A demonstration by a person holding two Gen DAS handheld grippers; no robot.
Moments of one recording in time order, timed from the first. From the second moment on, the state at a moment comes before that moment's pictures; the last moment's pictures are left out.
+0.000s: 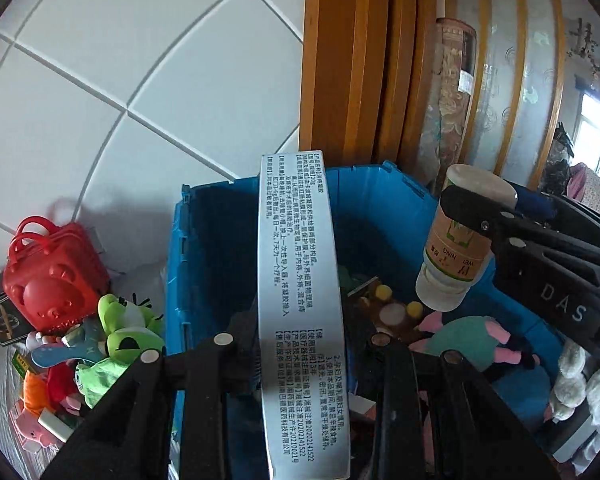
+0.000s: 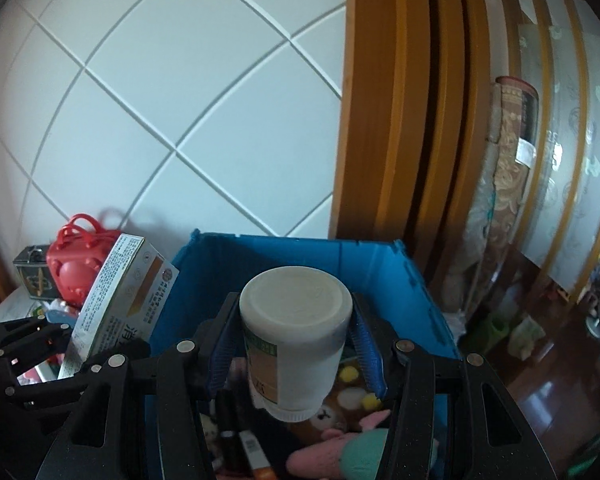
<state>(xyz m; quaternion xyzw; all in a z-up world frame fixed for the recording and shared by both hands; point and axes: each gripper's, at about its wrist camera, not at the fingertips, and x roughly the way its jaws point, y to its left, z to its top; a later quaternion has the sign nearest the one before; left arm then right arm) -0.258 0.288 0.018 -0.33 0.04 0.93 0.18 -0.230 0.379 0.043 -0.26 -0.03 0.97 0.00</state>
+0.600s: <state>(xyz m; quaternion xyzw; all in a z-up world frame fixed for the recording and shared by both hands) -0.376 0.323 -0.056 -0.42 0.08 0.90 0.11 -0.359 0.415 -0.029 -0.34 -0.02 0.94 0.01</state>
